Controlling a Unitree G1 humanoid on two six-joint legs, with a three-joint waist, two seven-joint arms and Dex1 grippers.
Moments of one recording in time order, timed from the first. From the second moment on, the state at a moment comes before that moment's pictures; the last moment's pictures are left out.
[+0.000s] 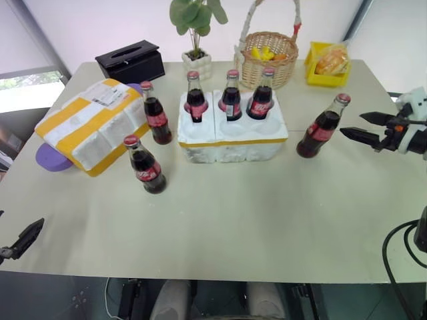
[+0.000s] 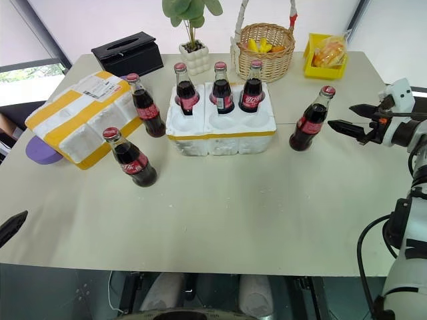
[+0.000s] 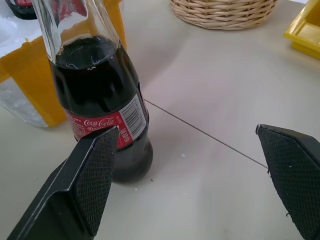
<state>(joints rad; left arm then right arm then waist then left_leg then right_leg) 0.61 0.67 0.94 -0.33 -0.59 0.38 -0.73 -0.99 -0.96 -0.19 1.21 0.13 0.01 1.24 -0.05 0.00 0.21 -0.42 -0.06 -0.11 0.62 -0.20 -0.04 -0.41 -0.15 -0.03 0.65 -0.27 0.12</state>
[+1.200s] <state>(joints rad) 0.35 0.81 0.66 -0.47 -0.67 0.53 -0.86 -0.75 -1.06 -0.20 0.78 0.32 0.25 1.61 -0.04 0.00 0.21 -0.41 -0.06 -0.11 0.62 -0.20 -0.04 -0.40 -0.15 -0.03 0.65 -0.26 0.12</state>
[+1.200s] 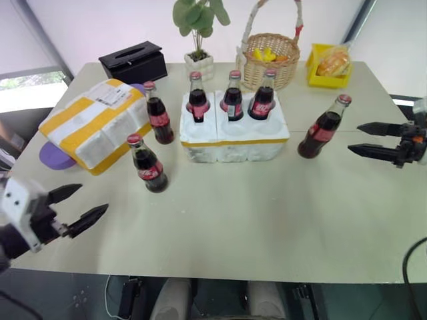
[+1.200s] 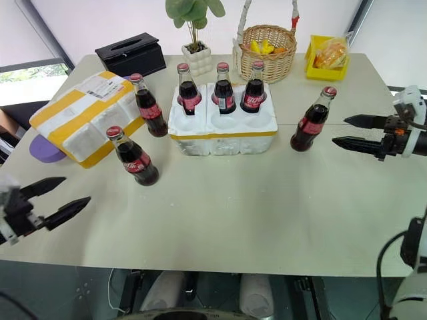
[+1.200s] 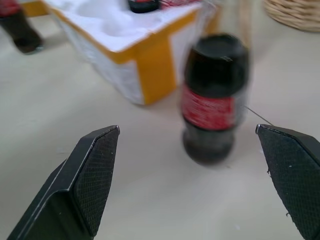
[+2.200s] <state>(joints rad) -0.16 0.69 0.21 -0.18 -0.55 0.48 -0.86 -0.47 -1.07 -0.32 -0.02 0.71 0.67 1.43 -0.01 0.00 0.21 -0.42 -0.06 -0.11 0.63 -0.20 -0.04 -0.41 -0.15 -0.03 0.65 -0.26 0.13</state>
